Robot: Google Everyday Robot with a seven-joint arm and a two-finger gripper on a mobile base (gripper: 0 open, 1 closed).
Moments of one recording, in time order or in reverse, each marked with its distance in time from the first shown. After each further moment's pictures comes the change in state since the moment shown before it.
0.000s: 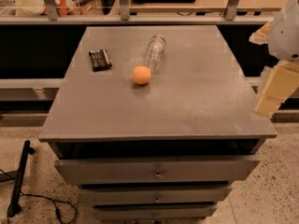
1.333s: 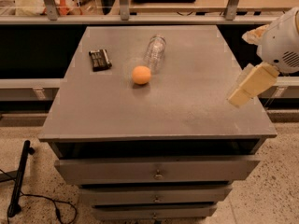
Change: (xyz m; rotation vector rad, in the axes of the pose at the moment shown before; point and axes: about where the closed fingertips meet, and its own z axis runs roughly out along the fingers) arm -0.020 -0.033 0.031 0.096 -0.288 0.143
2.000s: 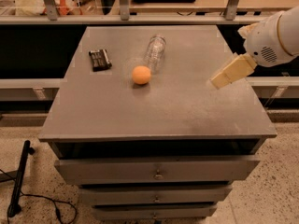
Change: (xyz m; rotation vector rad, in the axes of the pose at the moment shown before) arm -0.011 -0.053 0.039 0.104 -0.144 0.149
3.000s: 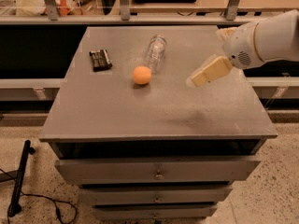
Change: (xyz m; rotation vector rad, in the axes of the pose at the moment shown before) arm -0.023 0.006 0.043 -0.055 -0.153 -0.001
